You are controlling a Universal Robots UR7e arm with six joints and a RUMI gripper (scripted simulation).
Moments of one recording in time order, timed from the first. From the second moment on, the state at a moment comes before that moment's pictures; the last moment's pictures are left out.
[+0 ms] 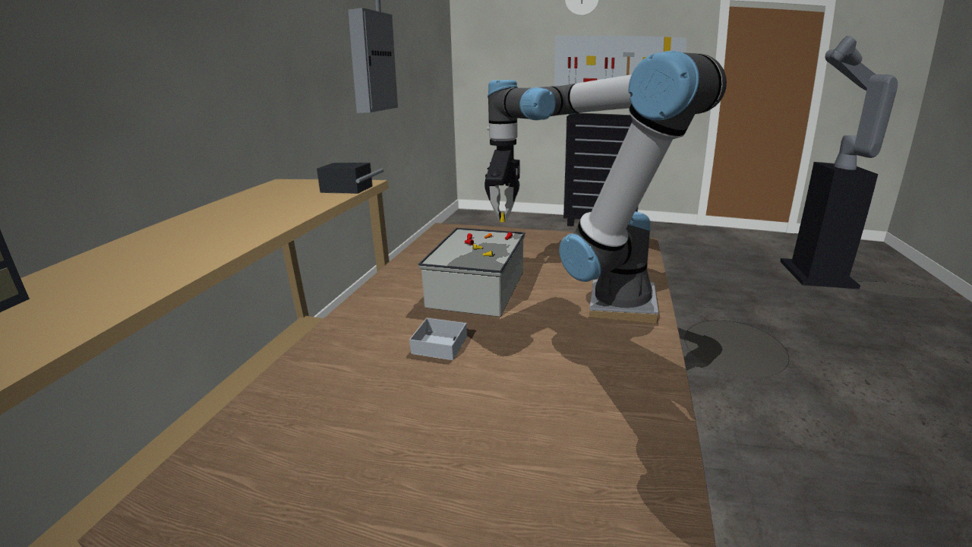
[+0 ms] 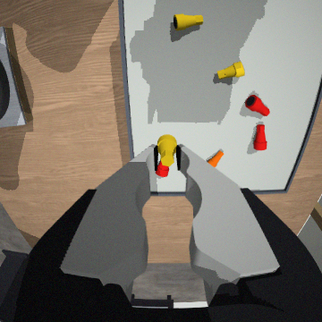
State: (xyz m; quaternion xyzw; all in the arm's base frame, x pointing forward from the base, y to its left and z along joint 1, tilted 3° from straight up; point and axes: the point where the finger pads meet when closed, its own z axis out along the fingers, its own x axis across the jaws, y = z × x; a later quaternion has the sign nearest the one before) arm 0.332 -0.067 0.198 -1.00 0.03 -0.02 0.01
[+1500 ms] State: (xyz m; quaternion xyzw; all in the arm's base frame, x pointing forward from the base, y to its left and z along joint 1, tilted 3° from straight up) arm 0.367 0.074 0.202 -1.00 0.03 -0.02 0.01
